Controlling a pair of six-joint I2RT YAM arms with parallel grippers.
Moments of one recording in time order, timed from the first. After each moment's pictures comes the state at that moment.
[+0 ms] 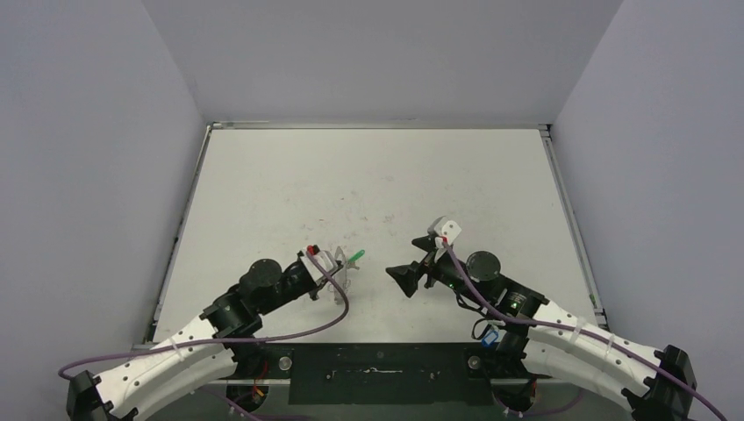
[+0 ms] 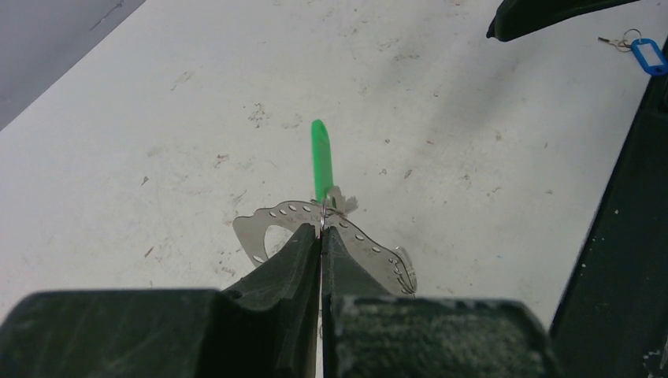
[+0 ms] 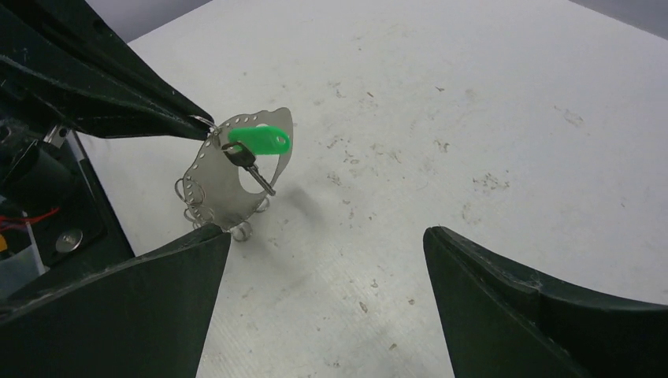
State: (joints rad) left arm -0.88 0.51 0.36 -0.06 0.07 0.17; right arm 0.92 0.75 0.46 0.13 -0.03 0.10
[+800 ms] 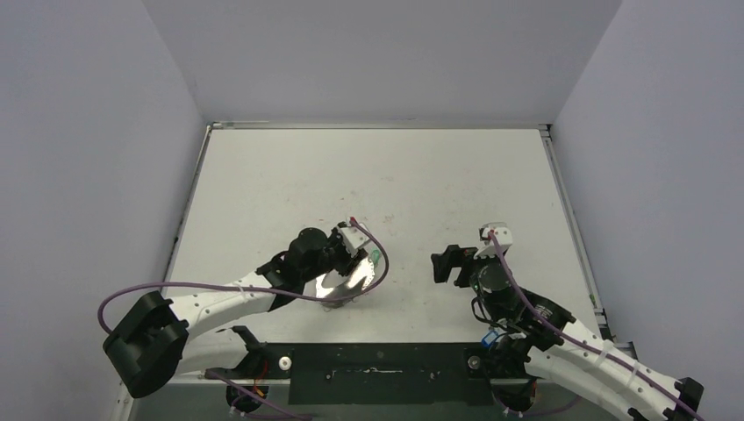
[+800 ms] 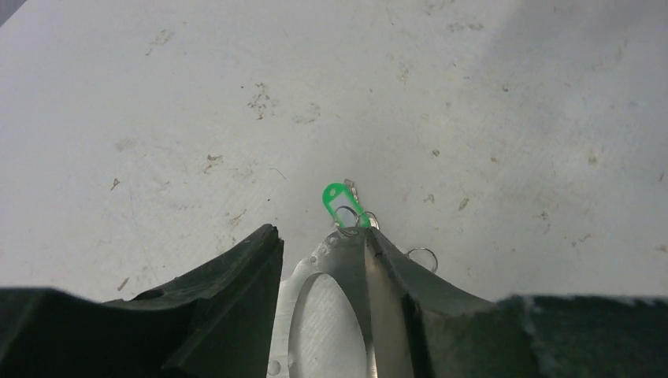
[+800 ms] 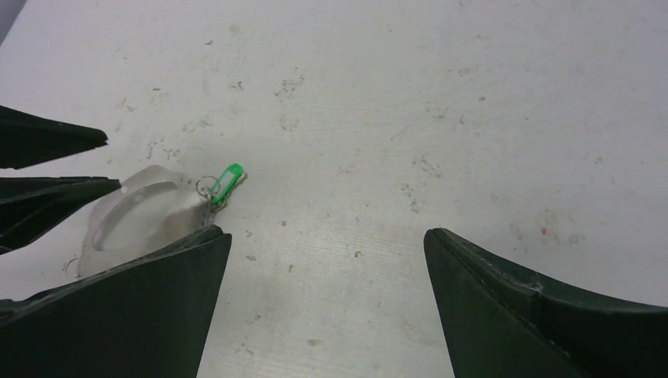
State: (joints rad) left arm -0.83 1.17 0.50 0.30 0.07 0.20; right arm 0.90 0.50 0.43 -0.32 0.52 0.49
